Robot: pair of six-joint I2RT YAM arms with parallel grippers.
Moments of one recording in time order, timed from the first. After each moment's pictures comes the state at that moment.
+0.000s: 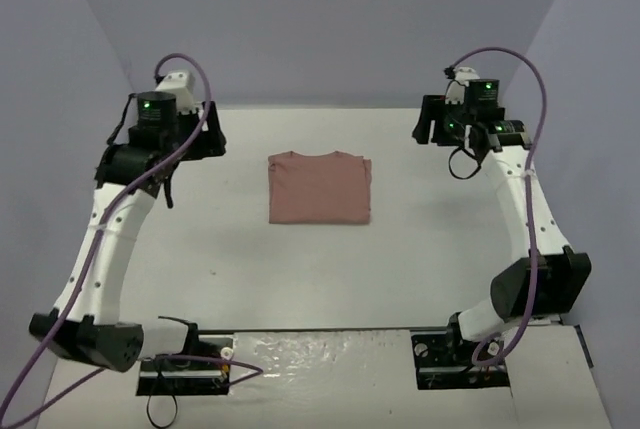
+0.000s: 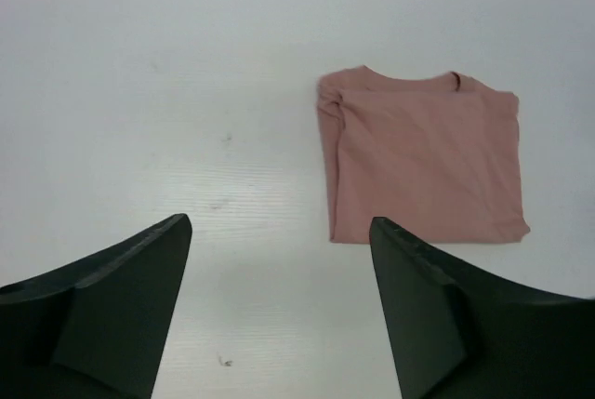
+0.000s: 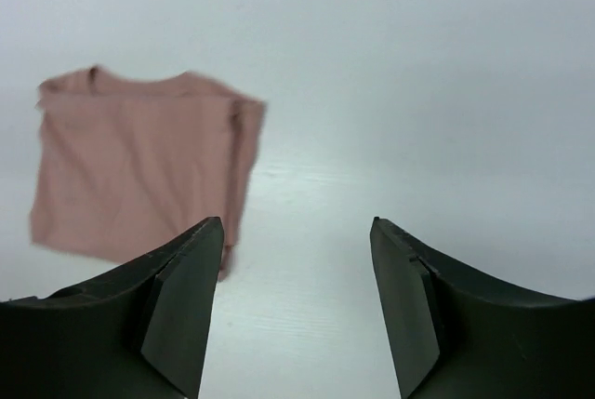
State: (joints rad) left arm -0.21 1.29 1.57 -0.83 -0.02 -0.24; right arm 0.09 1.53 1.53 -0.67 -0.21 0.10
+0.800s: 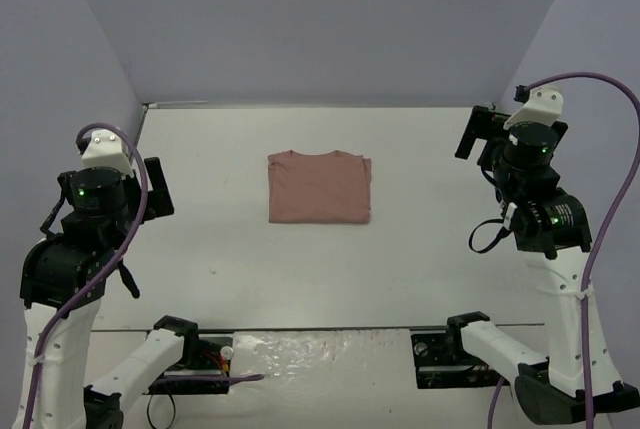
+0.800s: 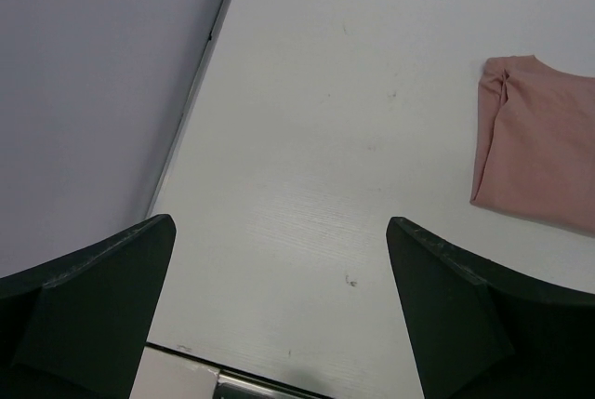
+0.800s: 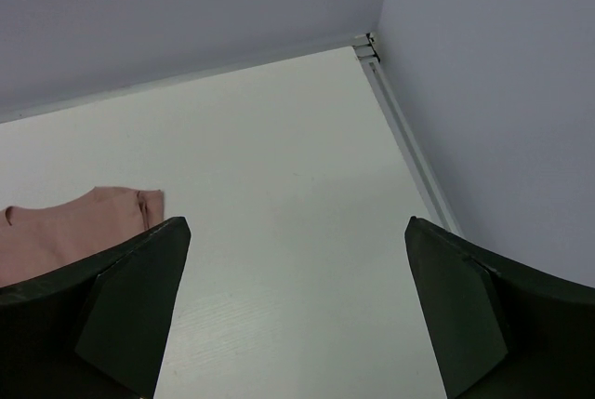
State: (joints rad) left arm -0.23 0.85 1.48 -1.14 -0.45 -0.18; right arm 0.19 0.99 1.41 -0.70 0.42 0.14
